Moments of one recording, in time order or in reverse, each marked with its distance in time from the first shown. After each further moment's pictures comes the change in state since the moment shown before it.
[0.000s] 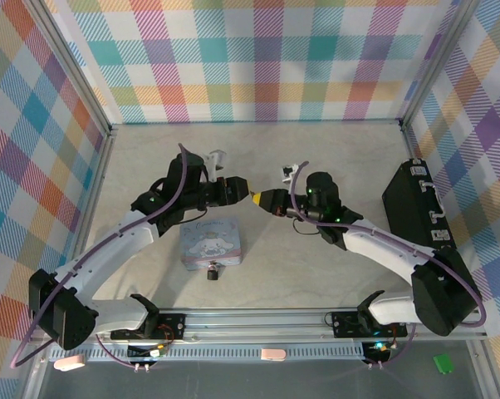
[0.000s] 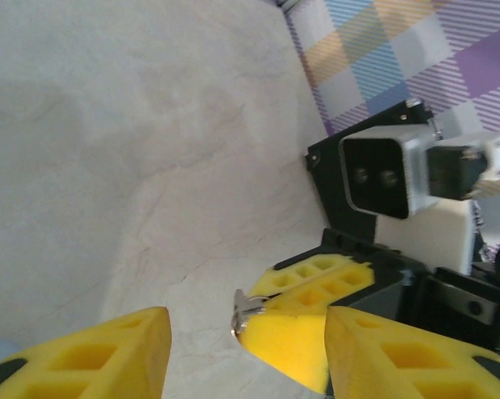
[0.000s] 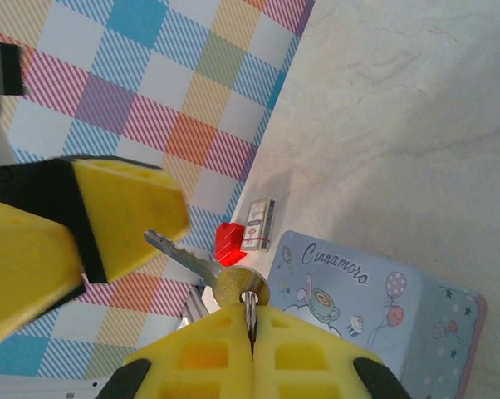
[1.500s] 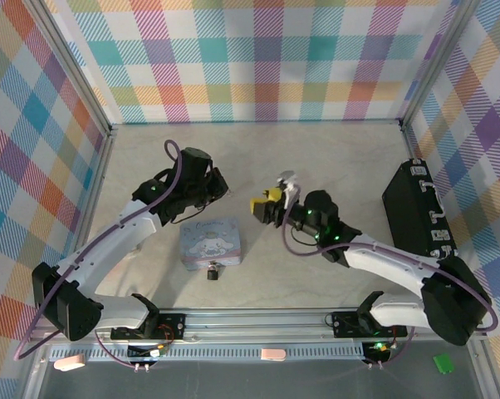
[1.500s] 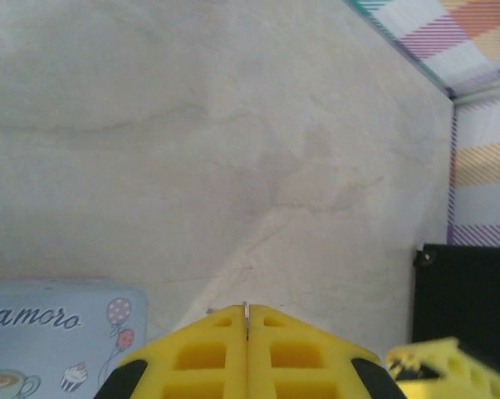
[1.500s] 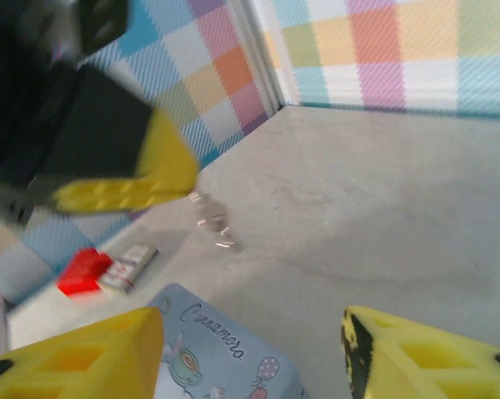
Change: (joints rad) left arm -0.004 0.070 0.153 -0.313 -0.372 -0.311; right arm 0.171 -0.061 -0.129 0.192 0.393 -0.634
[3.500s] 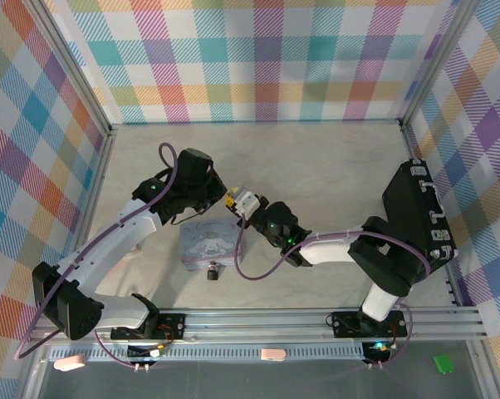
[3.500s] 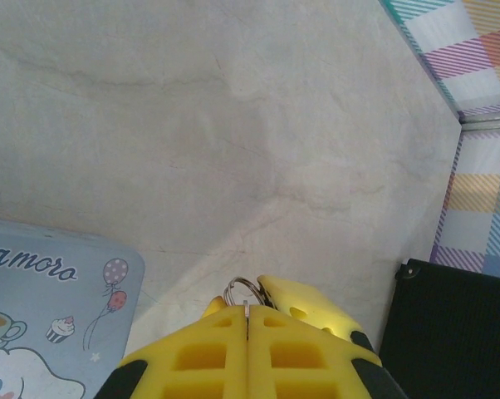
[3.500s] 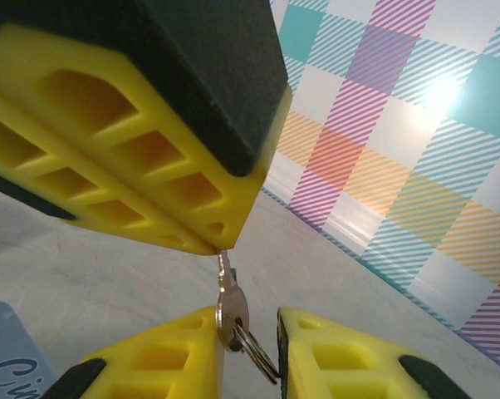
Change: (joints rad) left arm 0.000 -0.002 0.007 -0.048 0.027 -0.160; right arm 0.148 0.438 0.101 0.484 0.312 -0.587
